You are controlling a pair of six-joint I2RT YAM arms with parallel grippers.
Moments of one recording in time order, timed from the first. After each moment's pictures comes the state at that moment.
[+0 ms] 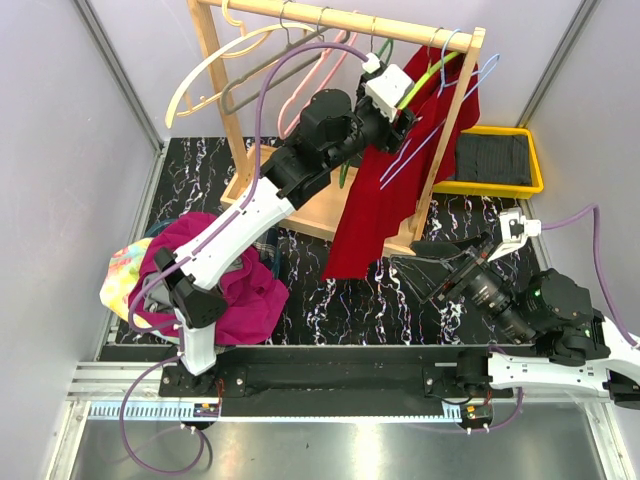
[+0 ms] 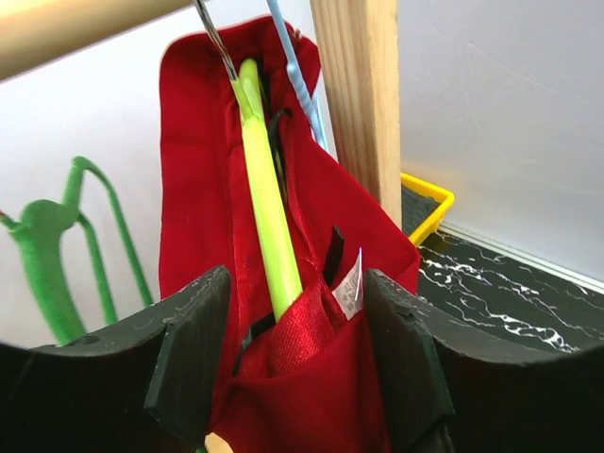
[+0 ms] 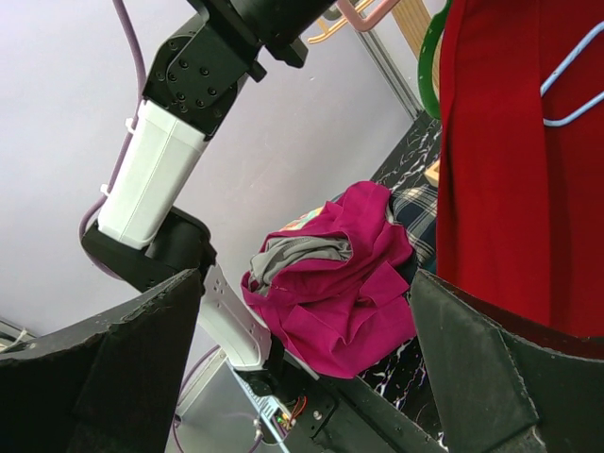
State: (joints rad) left arm -0.86 1.88 2.20 -0.25 0.01 0.19; right arm 1.40 0.55 1.03 -0.28 0.62 0.57
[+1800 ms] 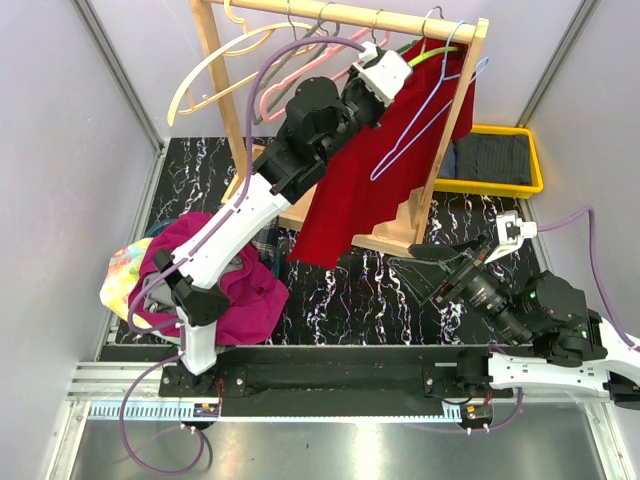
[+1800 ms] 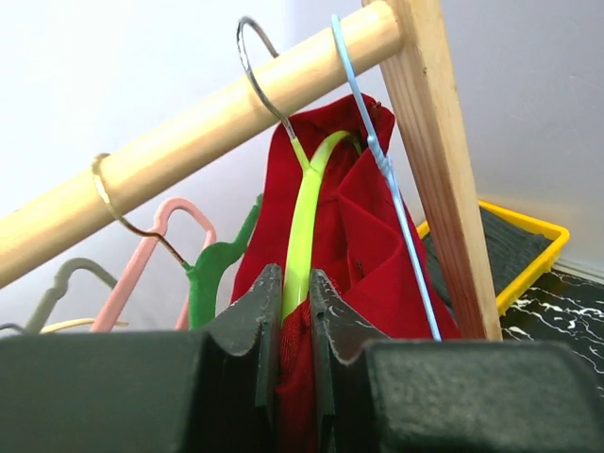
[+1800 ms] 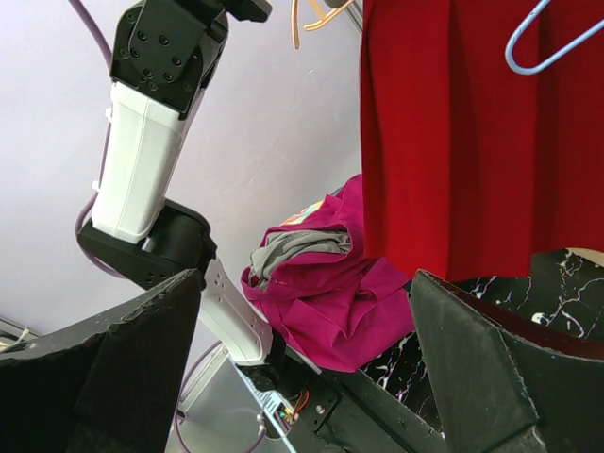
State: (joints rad) left arm -0.84 1.90 2.31 -0.18 -0.08 0.42; right arm 1.40 0.53 1.00 -0.28 0.62 0.60
